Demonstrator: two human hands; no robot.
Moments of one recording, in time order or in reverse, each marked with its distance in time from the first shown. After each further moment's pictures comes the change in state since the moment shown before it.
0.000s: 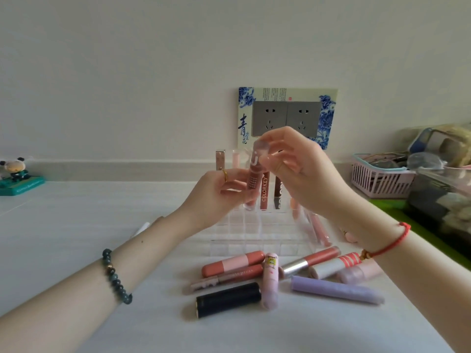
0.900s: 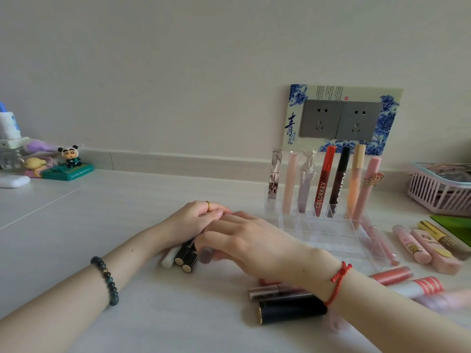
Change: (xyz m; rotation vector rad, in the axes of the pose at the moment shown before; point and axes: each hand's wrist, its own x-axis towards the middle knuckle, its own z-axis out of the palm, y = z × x) left_hand -0.060 -0.071 -0.107 0.242 -0.113 -0.402; right_hand -0.004 -0.004 0.138 -0.409 -0.603 -0.538
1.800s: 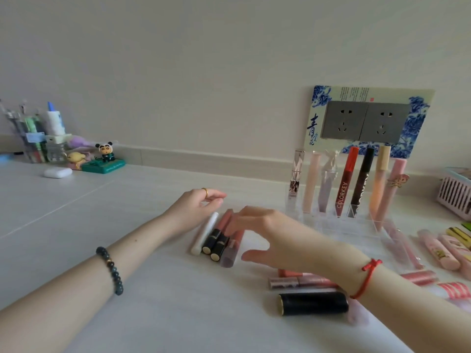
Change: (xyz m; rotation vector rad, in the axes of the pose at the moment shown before) left_hand -0.025 0.004 -0.024 0.189 0.241 -0.077; right_hand -0.004 0.000 -0.006 0.233 -0.076 0.220
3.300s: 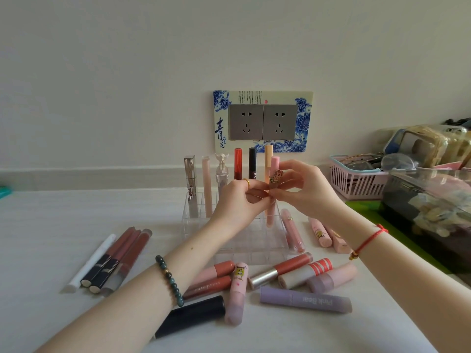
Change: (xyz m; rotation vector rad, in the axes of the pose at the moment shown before) left_hand 0.053 0.172 0.168 -0.343 0.002 0.298; right_hand -0.128 0.117 -0.087 0.322 0.669 0.599
